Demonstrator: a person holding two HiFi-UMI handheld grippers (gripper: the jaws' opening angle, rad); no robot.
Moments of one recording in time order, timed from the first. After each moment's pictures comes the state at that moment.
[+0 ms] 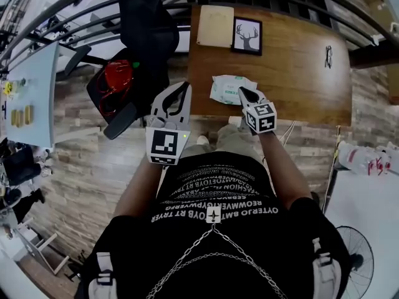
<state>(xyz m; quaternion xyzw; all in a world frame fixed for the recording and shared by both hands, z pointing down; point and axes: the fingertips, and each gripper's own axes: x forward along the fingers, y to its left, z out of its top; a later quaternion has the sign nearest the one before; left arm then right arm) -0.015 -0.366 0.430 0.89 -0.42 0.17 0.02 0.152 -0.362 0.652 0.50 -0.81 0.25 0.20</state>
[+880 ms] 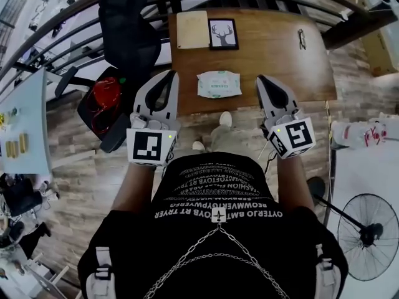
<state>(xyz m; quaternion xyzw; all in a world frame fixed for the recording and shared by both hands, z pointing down) -0.017 -0.338 0.330 0.92 -0.38 0.06 -0.03 0.168 -0.280 0.362 0.59 -0.81 0.03 0.07</state>
